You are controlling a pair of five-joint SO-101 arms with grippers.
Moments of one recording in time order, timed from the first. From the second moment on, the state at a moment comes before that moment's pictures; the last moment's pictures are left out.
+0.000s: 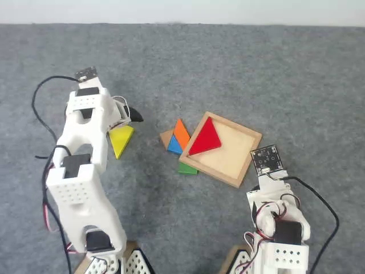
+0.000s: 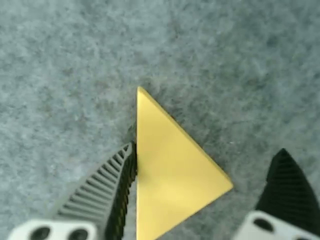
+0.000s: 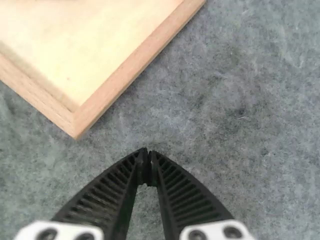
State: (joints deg) left arm -13.5 31.6 2.3 66.9 22.7; right arm 1.6 -102.9 95.4 72.7 19.6
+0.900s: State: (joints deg) left arm -13.5 32.7 0.0 69.5 10.4; right arm 1.6 -102.9 95.4 72.7 19.6
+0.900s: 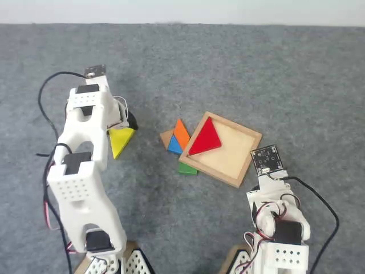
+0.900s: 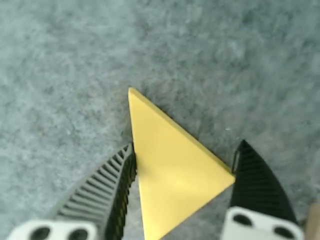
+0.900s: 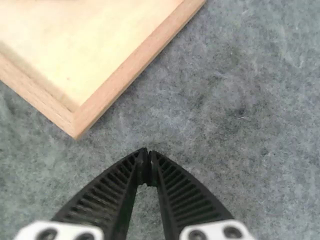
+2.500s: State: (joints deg) left arm -12.3 29.4 3.0 70.1 -1.0; right arm 1.6 -102.9 95.4 72.7 19.6
